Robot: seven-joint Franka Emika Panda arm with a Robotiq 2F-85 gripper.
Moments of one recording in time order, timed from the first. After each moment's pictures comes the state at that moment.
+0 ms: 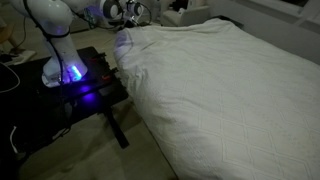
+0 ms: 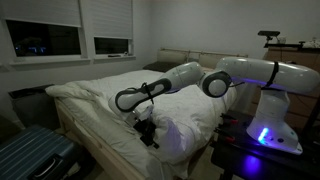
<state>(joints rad) 0.47 1.49 0.12 -0.54 0.07 1.13 0.17</state>
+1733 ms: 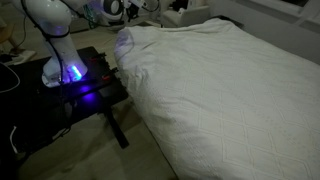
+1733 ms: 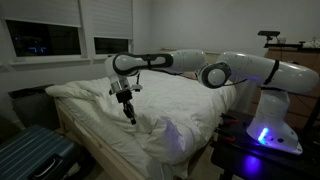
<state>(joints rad) 0.41 1.40 0.20 -0.34 0.10 1.32 -0.19</state>
